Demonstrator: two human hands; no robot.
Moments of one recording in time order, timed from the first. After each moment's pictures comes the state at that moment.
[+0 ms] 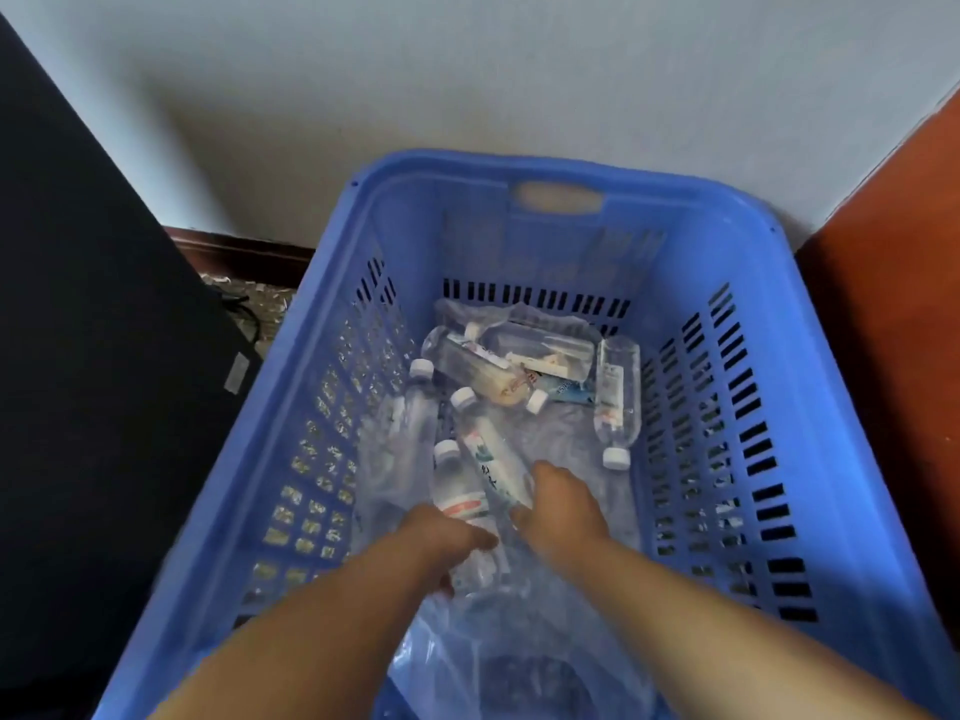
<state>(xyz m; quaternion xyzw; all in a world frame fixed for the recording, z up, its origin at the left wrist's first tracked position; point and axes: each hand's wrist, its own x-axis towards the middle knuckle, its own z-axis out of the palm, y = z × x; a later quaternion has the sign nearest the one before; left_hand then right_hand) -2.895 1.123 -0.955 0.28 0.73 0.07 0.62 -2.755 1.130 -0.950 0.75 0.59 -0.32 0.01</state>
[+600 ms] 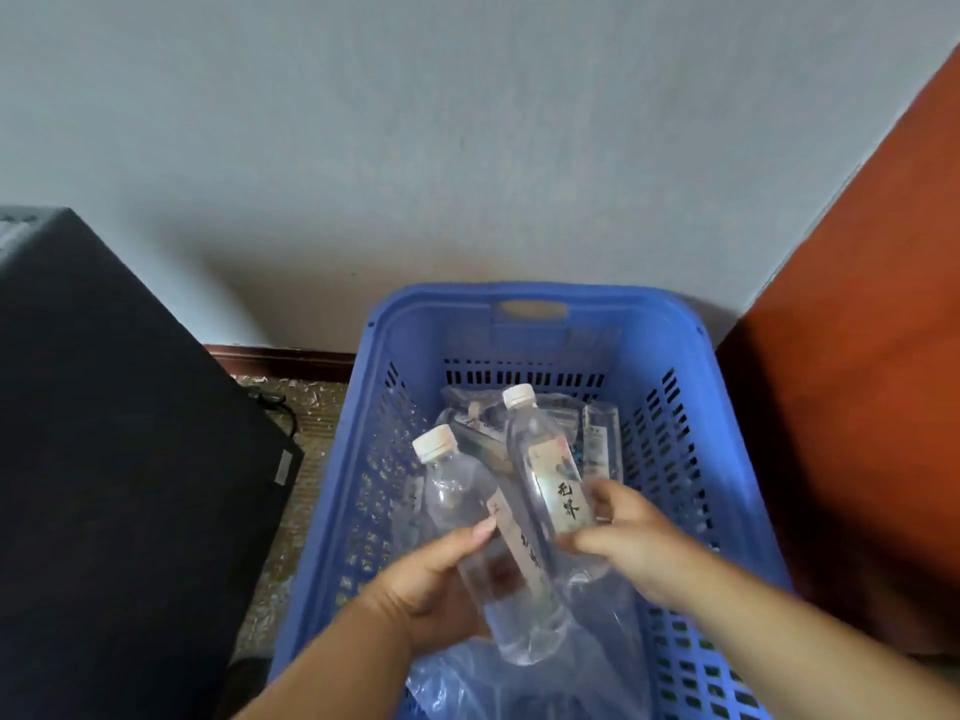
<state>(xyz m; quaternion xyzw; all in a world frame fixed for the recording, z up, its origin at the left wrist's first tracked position) -2.911 1.131 -0.785 0.20 0.31 0.19 0.91 -2.703 1.134 -0.805 0.66 0.36 -0.60 -0.26</state>
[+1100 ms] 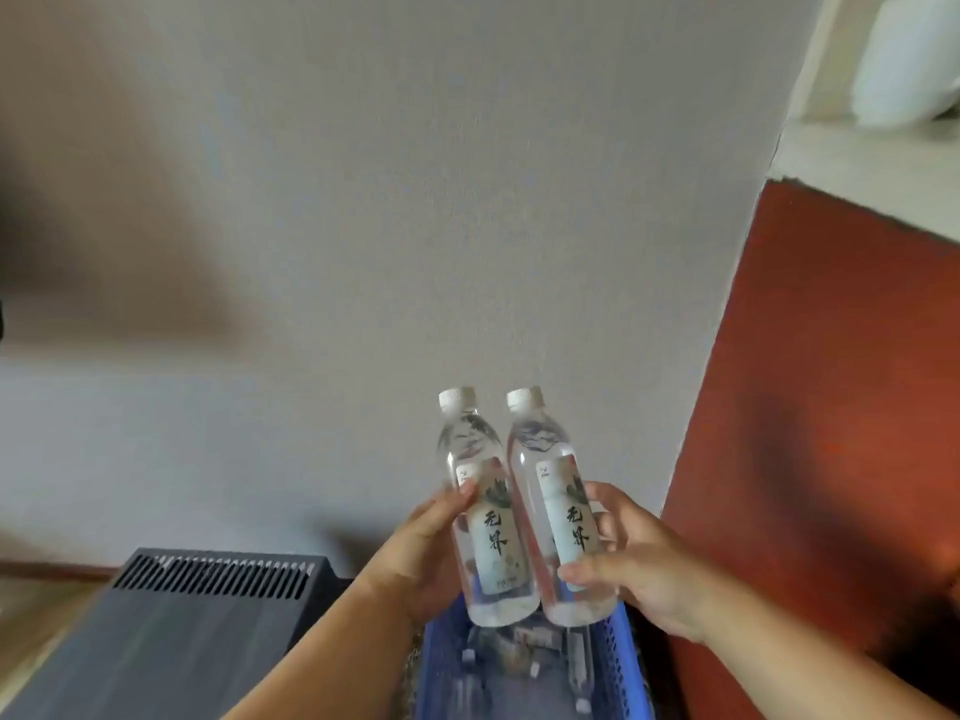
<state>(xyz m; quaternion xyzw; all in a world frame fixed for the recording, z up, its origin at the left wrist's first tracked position) -2.911 1.131 -0.217 0.37 0.33 0.35 0.79 -2.696 1.089 -0.227 0.51 0.45 -0.63 -0.38</state>
